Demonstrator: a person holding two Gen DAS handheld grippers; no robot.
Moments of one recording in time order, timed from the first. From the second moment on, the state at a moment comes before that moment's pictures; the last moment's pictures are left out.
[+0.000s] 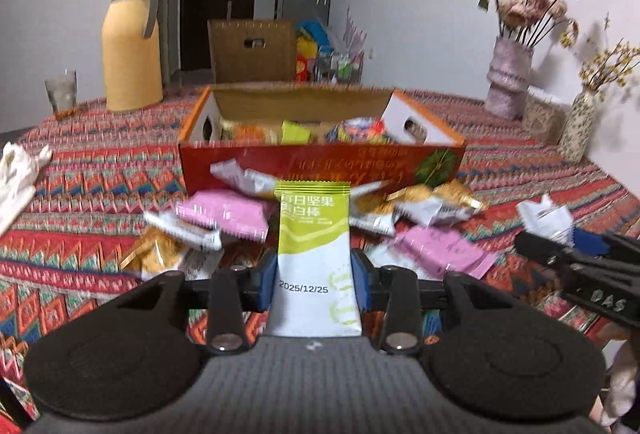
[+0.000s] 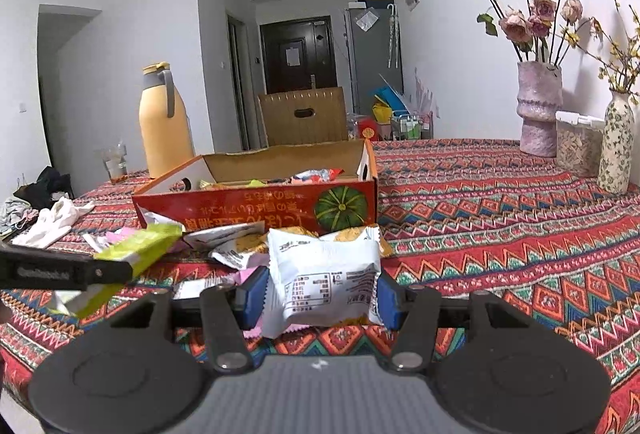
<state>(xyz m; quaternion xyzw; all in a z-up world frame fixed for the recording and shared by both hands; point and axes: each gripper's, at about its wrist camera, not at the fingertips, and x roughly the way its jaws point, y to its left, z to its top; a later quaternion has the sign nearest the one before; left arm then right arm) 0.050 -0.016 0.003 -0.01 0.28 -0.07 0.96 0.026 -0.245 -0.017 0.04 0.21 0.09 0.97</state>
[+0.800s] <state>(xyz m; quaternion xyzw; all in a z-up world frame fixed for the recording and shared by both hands) 0.152 -0.019 0.069 -0.06 0.21 -0.04 0.97 0.152 -0.224 0.034 0.04 0.17 0.10 0.98</state>
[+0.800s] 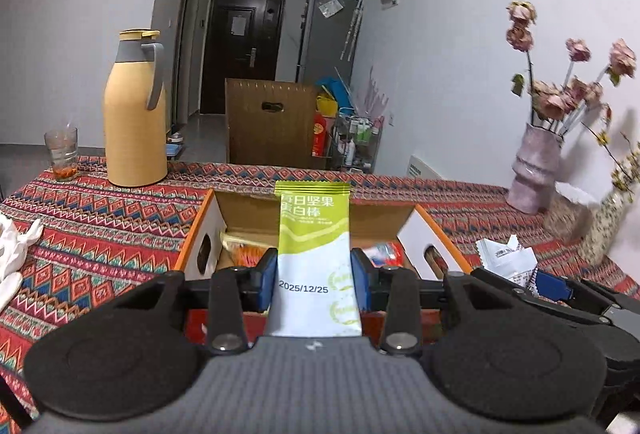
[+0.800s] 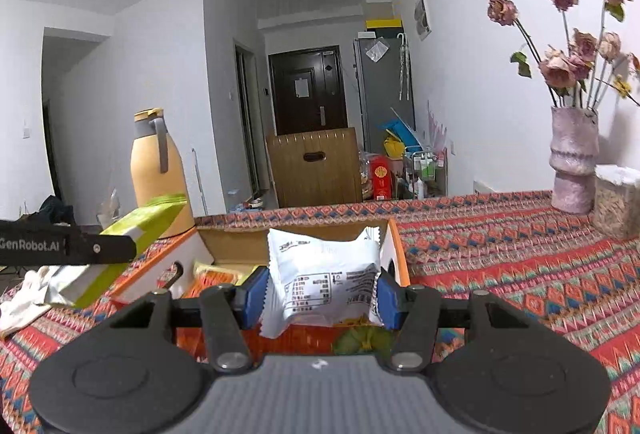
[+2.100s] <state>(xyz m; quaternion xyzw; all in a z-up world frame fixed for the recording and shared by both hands) 0.223 0.012 0.035 -0.13 0.21 0.03 0.97 0.245 -0.207 0.011 0.05 0.21 0.07 0.97</state>
